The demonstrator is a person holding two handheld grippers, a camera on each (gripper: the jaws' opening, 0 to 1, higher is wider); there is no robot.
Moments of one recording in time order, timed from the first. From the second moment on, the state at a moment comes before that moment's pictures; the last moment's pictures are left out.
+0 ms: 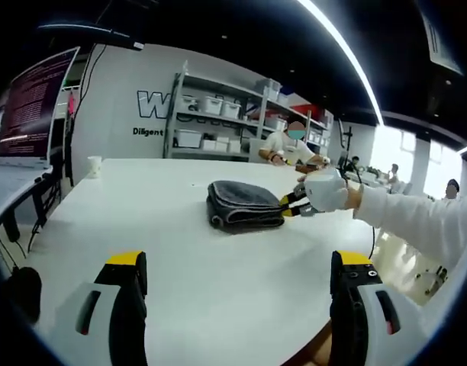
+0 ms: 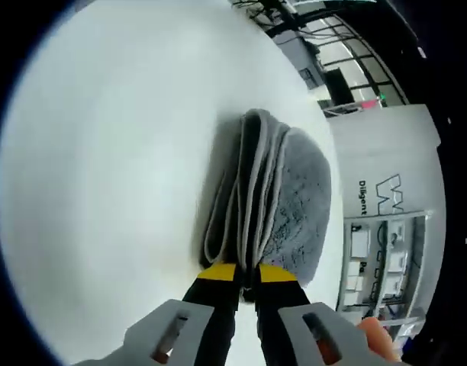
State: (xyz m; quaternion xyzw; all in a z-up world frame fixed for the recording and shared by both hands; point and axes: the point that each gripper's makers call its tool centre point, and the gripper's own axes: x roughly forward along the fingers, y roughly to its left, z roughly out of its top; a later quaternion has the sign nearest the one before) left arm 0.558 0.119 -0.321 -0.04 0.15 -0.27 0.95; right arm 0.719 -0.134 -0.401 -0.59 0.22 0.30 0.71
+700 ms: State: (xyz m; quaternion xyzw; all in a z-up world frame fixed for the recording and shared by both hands) left arm 0.559 0.123 -0.324 -0.05 0.15 -0.27 0.95; right arm 0.676 -0.085 -0.383 -0.20 0.34 0.41 0.82
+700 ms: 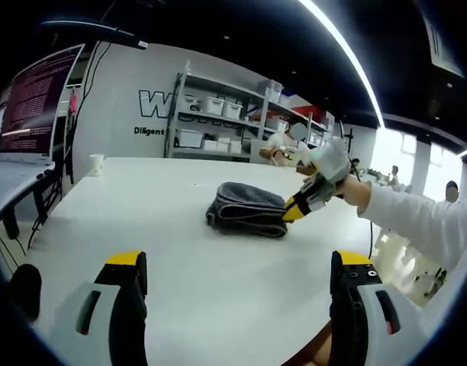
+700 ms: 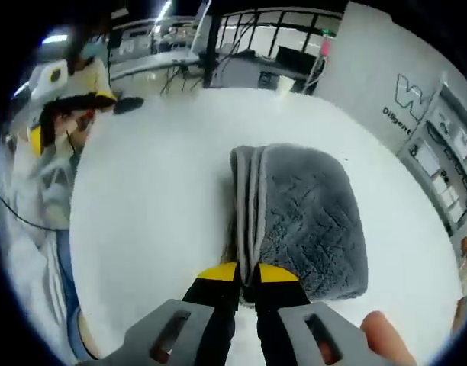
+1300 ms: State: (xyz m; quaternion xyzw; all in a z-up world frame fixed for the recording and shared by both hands) left arm 0.557 0.128 -0.323 -0.05 0.15 -0.27 0.95; right arm 0.695 -0.095 -0.325 0.20 0.29 0.41 0.84
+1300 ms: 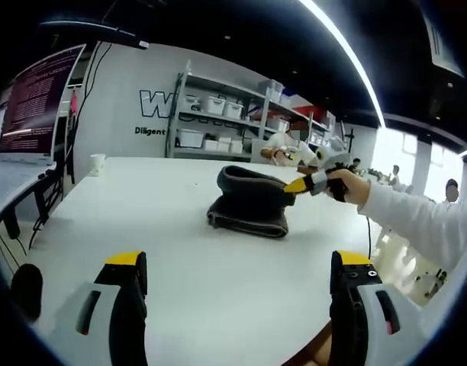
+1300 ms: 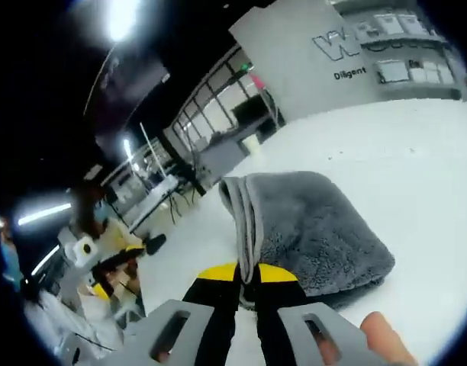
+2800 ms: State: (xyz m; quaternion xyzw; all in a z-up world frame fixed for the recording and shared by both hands) left arm 0.558 0.142 -0.326 -0.06 0.15 -0.26 0.95; right arm 0.728 -0.331 -0.349 0.29 0.23 0.10 0.93
